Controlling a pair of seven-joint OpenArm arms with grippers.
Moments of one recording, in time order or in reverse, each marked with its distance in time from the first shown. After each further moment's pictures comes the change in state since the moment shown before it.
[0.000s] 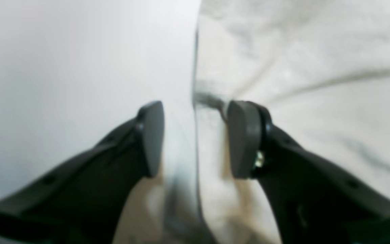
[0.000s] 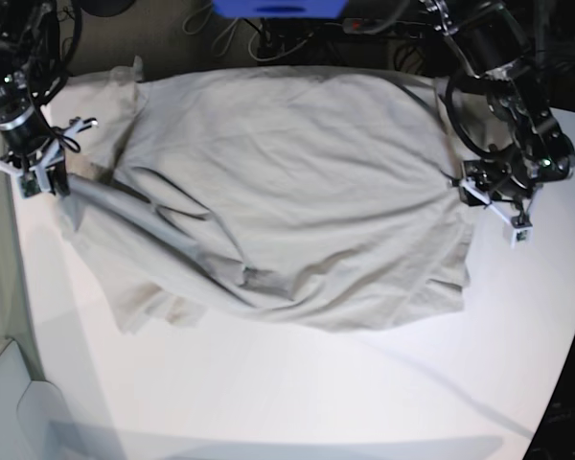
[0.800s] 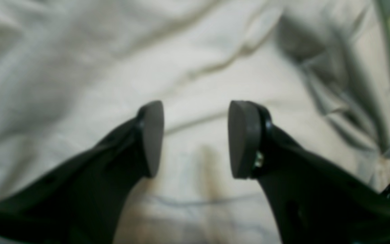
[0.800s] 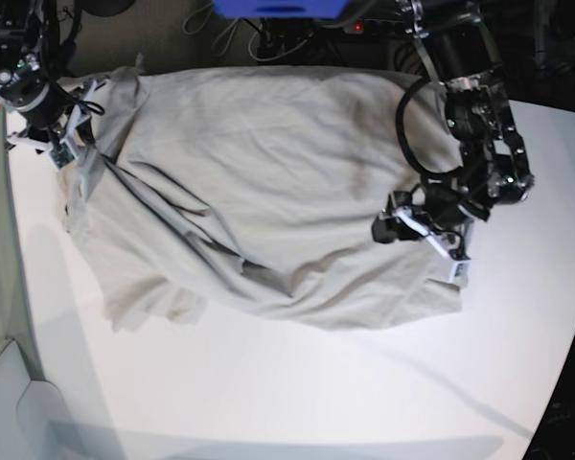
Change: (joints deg) left arm -2.3 5.1 11.5 0.4 -18.6 0.9 0.4; right arm -6.2 6.6 -8.9 0.0 -0.4 0.0 -8.9
